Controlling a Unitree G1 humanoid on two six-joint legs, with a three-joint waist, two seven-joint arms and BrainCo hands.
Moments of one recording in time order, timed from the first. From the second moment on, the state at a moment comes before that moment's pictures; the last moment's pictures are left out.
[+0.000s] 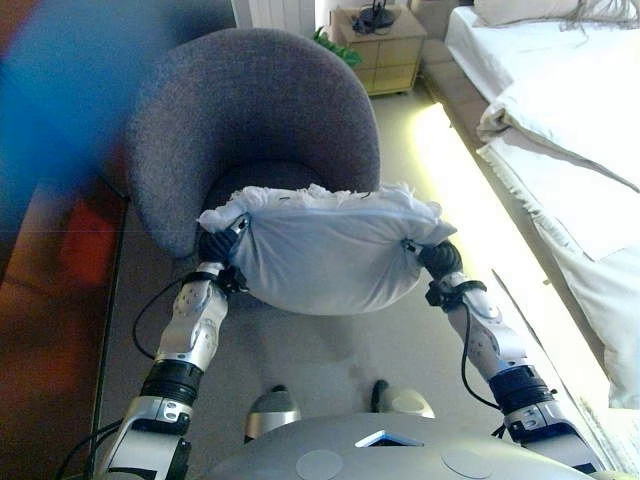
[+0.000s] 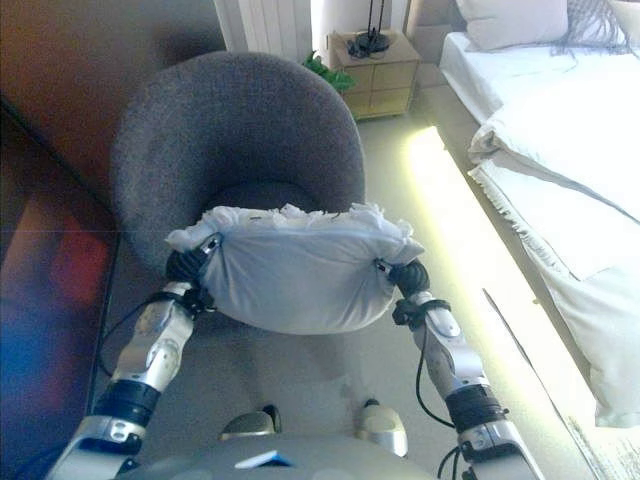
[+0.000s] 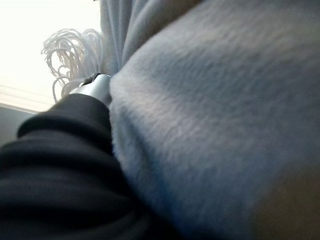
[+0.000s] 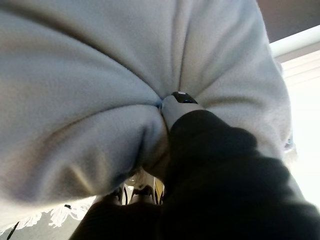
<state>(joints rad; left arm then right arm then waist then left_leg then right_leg) -0.08 0.36 -0.12 0.30 -0.58 -0.09 0.05 -0.04 -0.33 0.20 0.24 0.64 0.03 0.05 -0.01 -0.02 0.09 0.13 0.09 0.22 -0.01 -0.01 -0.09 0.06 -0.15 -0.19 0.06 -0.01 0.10</state>
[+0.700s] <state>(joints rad) -0.18 0.41 -0.22 0.44 -0.58 -0.06 -0.01 -0.08 -0.40 0.21 0.37 0.73 0.09 0.12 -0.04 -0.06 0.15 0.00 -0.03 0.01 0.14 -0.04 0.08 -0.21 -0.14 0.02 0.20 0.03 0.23</state>
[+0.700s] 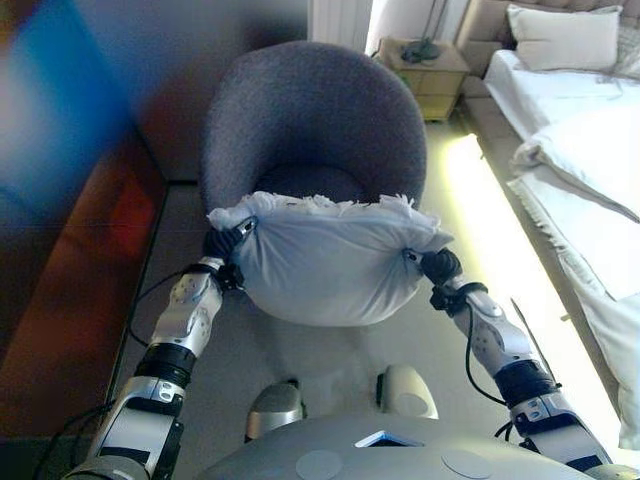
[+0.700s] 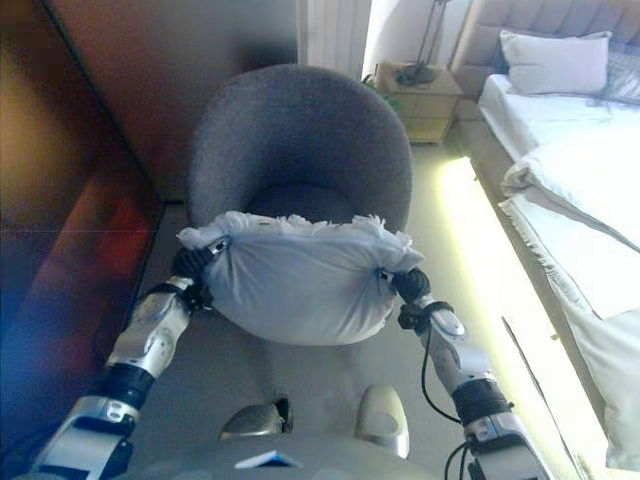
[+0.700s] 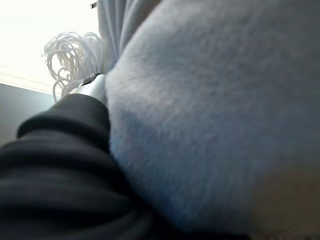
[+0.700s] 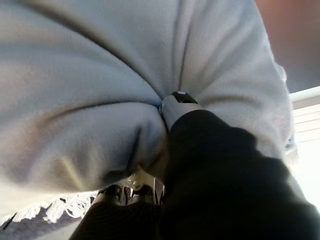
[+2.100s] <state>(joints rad) -0.16 0.38 -0.13 0.43 -0.58 -0.05 0.05 -0.18 -0.37 0.24 0.37 0.67 0.17 0.11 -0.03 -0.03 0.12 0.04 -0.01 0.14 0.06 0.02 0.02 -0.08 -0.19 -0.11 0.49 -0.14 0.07</state>
